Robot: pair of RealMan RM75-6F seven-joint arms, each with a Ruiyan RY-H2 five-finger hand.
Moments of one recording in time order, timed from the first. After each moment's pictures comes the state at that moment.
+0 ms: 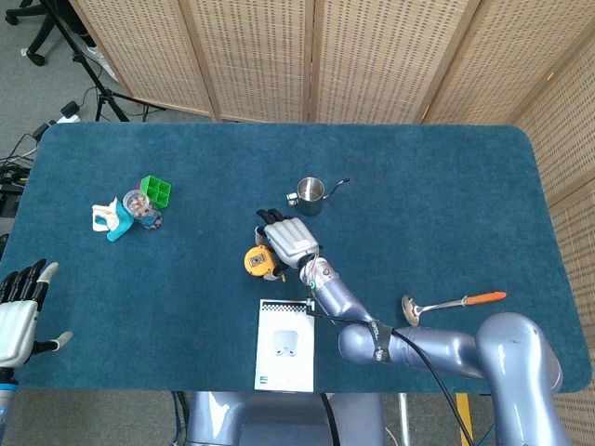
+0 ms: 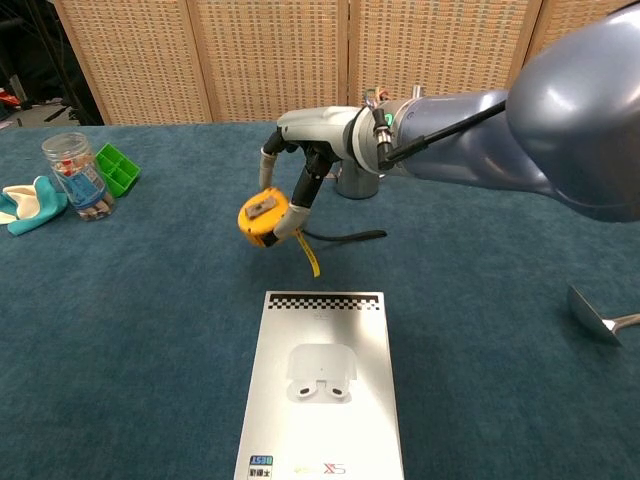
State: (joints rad) left arm -0.09 -1.08 -0.03 -1.81 1.34 1.41 0.25; right arm 1.22 -1.68 0.32 -1.39 -0.53 0.75 -0.49
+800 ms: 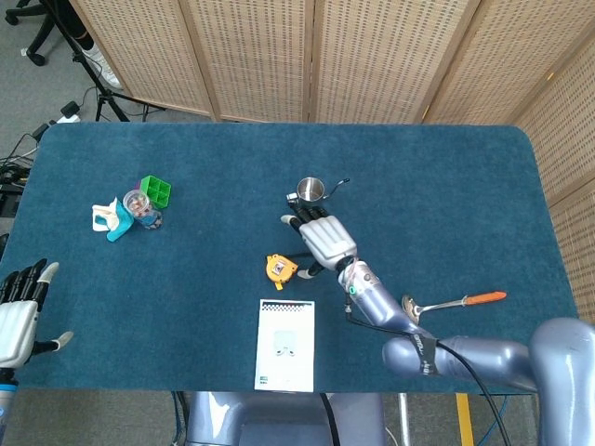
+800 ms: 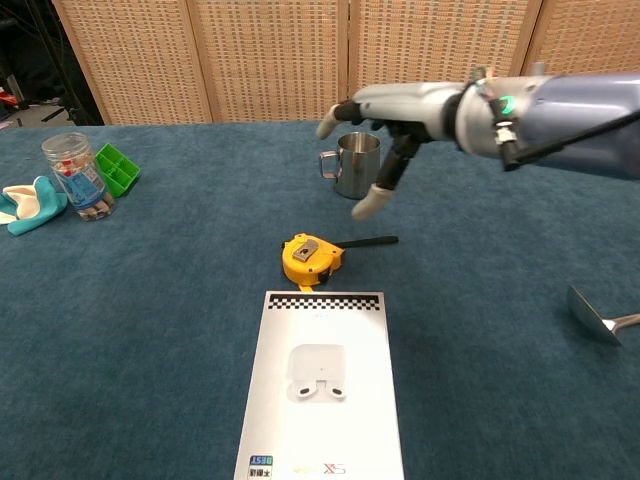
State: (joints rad) left arm -0.09 -1.08 -0.03 -1.82 1.35 1.41 0.24; right arm 1.07 -1.48 0.20 -1.59 -0.74 0.91 -0.41
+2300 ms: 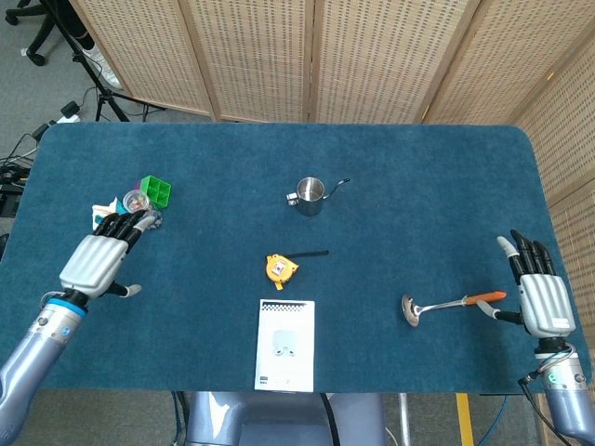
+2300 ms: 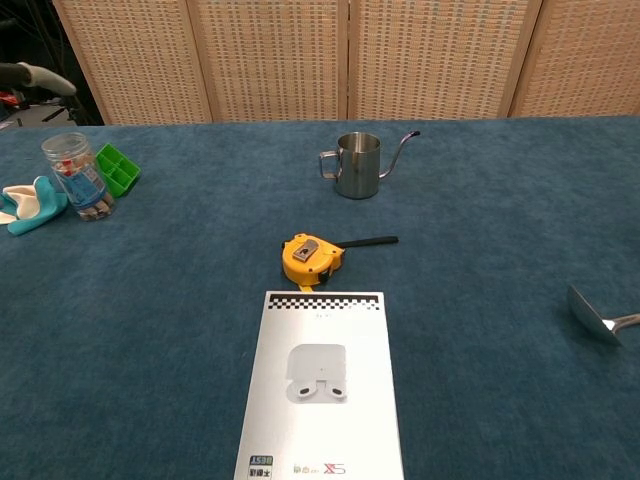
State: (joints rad) left arm -0.52 -0.99 -0.21 -1.93 1.10 0.94 0.38; right arm 0.29 -1.23 -0.01 -1.42 -1.35 1.50 0.16
